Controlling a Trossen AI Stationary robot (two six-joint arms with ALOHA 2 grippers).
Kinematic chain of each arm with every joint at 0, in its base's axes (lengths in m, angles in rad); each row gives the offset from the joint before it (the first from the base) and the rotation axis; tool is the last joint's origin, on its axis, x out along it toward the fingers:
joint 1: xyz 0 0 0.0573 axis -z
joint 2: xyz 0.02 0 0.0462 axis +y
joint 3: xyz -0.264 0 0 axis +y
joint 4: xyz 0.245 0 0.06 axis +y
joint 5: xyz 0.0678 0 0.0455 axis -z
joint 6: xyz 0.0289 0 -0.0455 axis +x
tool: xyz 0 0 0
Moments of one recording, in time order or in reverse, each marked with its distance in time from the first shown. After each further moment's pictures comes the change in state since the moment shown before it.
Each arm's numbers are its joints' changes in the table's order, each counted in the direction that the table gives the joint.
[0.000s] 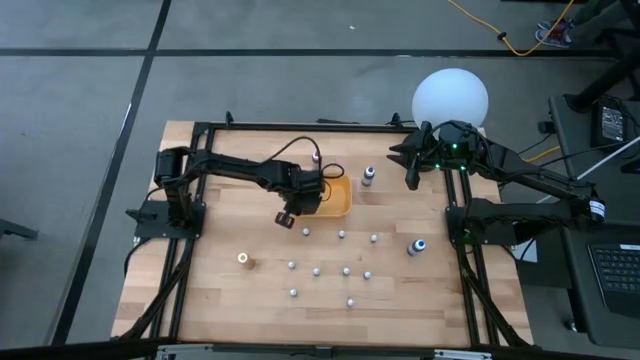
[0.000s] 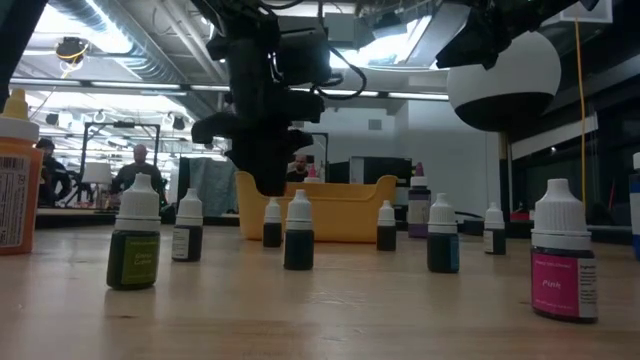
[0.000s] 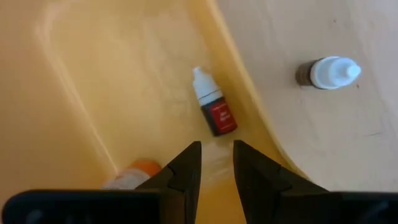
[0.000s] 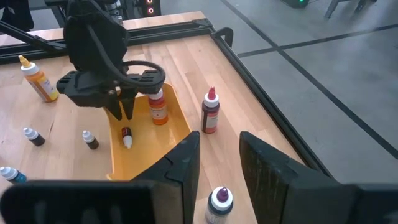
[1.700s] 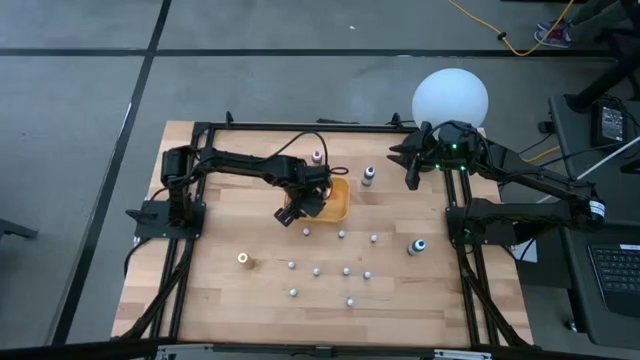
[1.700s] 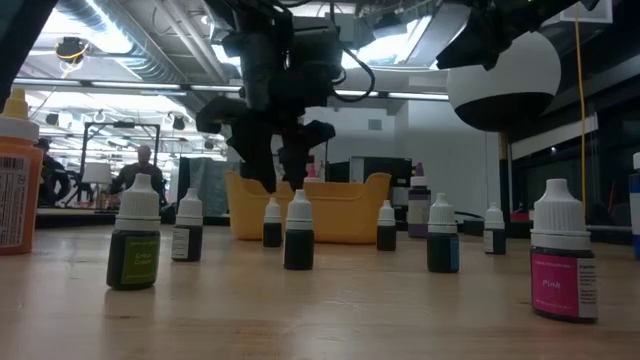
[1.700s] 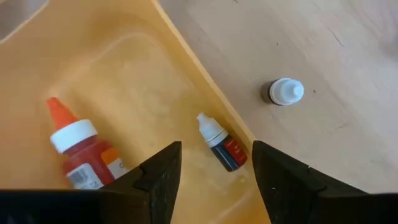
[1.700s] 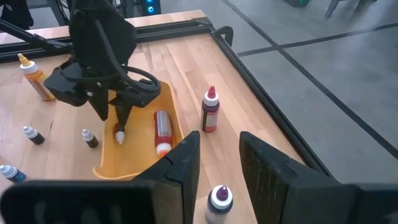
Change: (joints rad) left arm -0.022 0.048 -0.111 0.083 0.156 0.263; right arm 0.000 0.000 0.000 0.009 0.000 -0.003
